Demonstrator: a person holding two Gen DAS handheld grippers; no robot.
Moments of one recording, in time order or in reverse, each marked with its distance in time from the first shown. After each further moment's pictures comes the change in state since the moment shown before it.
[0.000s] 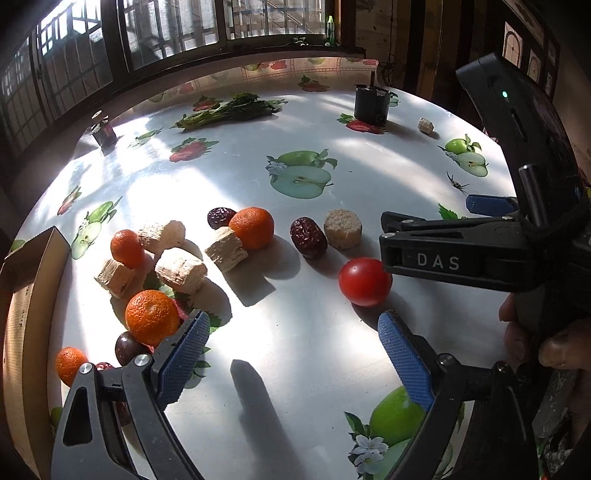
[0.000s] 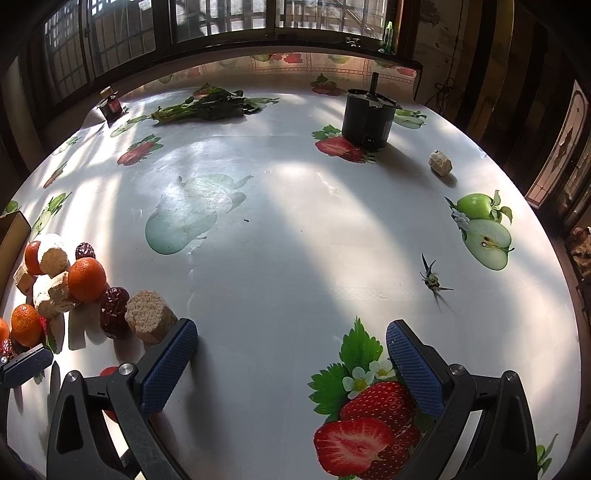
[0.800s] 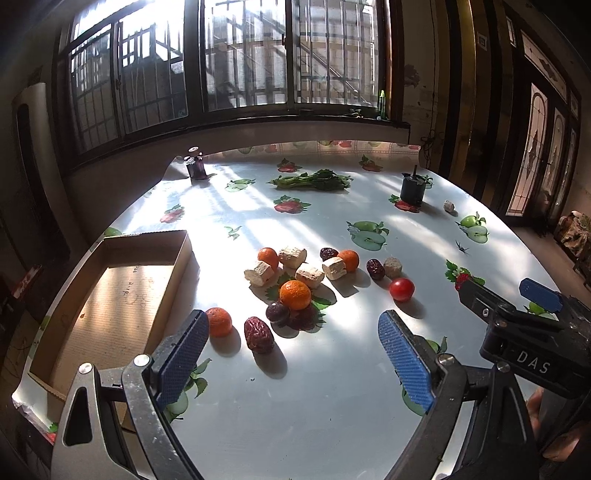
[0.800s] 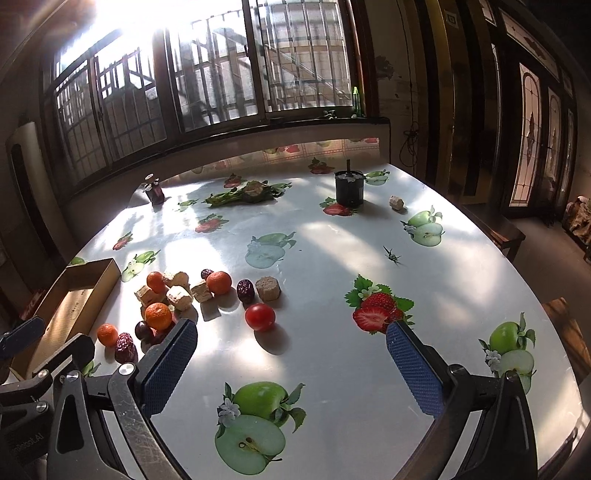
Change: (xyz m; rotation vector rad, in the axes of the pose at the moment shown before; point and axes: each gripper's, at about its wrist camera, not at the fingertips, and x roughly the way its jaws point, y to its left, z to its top) left arm -0.134 0.060 -0.052 -0.145 -0.219 0.117; right arm -0.160 0.035 -0.083 0.142 -0.285 0.098
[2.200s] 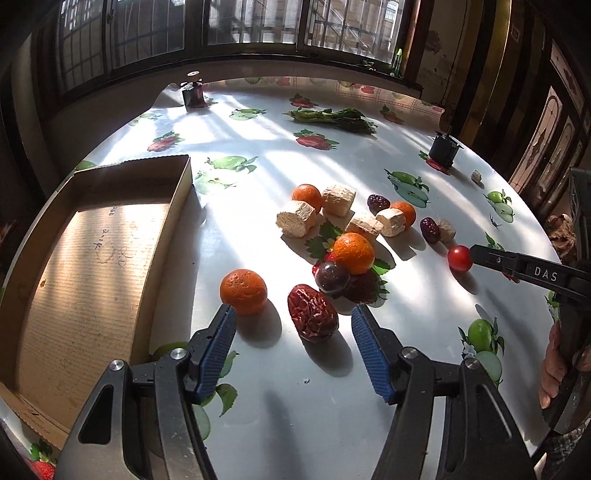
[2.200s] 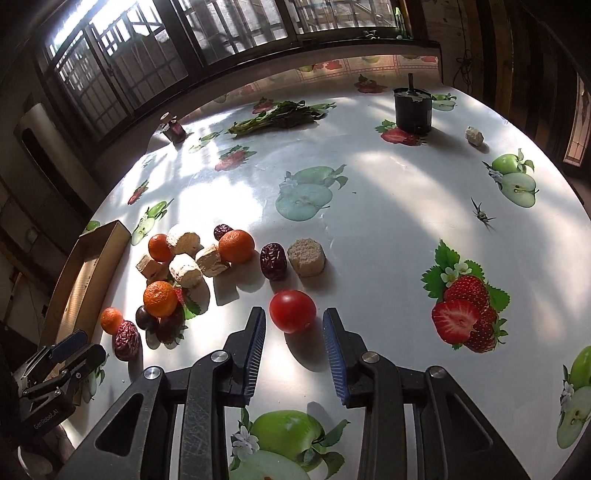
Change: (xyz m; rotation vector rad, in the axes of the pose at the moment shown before) left arm 0.086 0.066 -0.010 -0.081 0.234 -0.100; right arm 0.112 0.002 0.019 0.023 0.321 0.217
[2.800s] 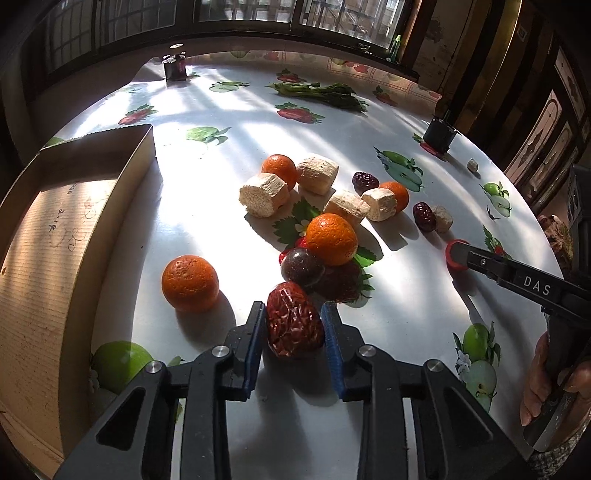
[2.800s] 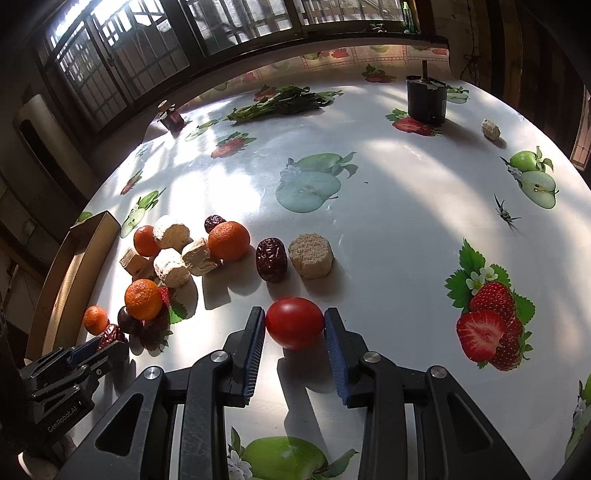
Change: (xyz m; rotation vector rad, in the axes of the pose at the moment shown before) left arm 0.031 -0.013 0.000 -0.039 0.067 -0.075; right arm 0.021 0.002 0.000 -0.025 0.015 -0.012
